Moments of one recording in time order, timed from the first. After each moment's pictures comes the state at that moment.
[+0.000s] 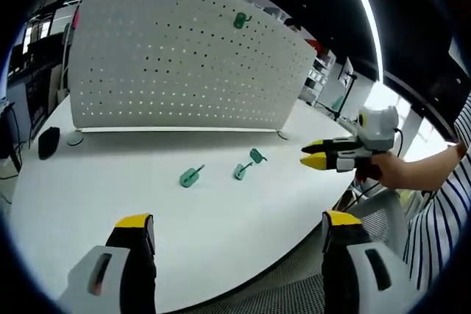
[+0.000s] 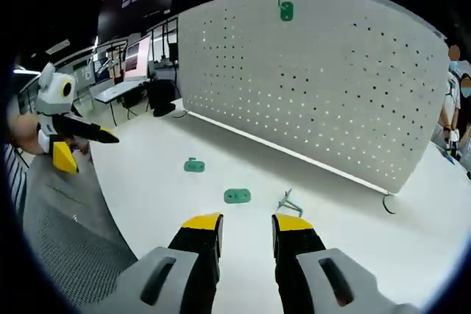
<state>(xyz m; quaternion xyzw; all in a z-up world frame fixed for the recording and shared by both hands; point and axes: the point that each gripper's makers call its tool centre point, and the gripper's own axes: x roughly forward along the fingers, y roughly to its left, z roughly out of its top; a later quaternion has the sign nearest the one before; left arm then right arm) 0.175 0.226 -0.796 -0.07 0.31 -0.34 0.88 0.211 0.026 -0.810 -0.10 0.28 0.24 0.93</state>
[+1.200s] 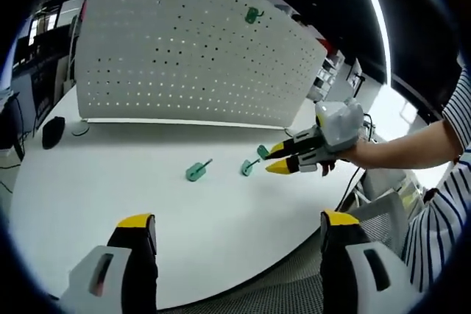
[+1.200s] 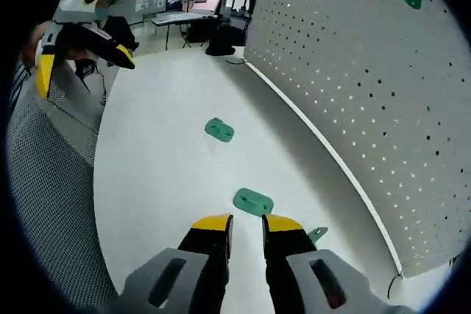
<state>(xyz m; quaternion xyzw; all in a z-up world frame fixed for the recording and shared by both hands) 0.179 0.232 -0.801 -0.09 0.33 -0.32 0.88 0.275 0.072 -0.873 -0.28 0.32 0.40 0.82</state>
